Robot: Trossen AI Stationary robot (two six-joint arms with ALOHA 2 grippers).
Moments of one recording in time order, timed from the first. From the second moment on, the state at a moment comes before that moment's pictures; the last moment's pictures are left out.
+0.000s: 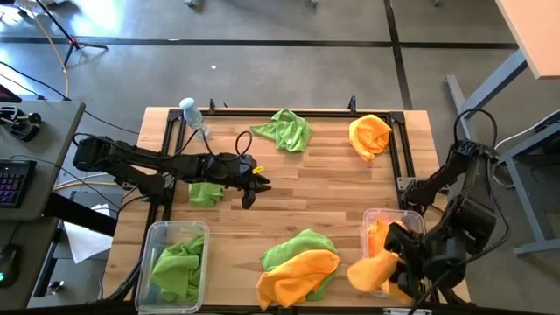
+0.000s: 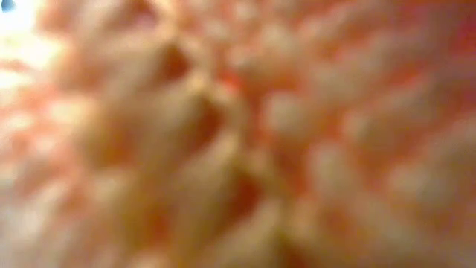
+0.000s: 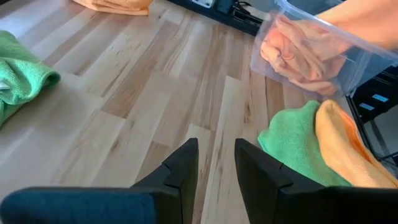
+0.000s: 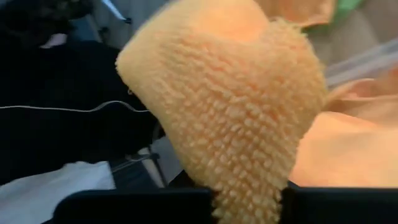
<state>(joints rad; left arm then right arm) 0.00 1.32 0.73 0.08 -0.02 -0.34 0.98 1.43 1.70 -1.20 0.06 1.52</state>
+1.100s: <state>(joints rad) 0.00 1.32 0.73 0.08 -0.01 -0.39 1.01 1.43 0.81 -0.79 0.05 1.23</state>
